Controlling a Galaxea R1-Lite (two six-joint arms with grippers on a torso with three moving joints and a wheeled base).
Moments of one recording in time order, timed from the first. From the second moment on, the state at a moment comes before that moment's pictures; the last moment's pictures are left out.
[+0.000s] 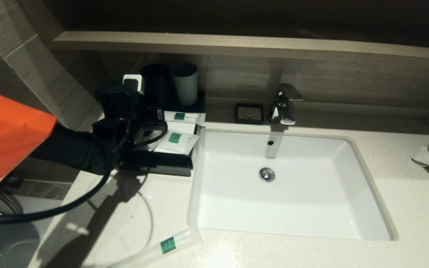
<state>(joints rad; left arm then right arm) -0.31 2.03 -1.24 -0.86 0.26 0.04 0.00 0.00 0.00 0.00 -0.01 0.04</state>
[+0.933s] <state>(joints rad) -0.31 2.09 -1.31 -0.86 0.26 0.02 0.00 0.00 0.00 0.00 -0.01 0.04</state>
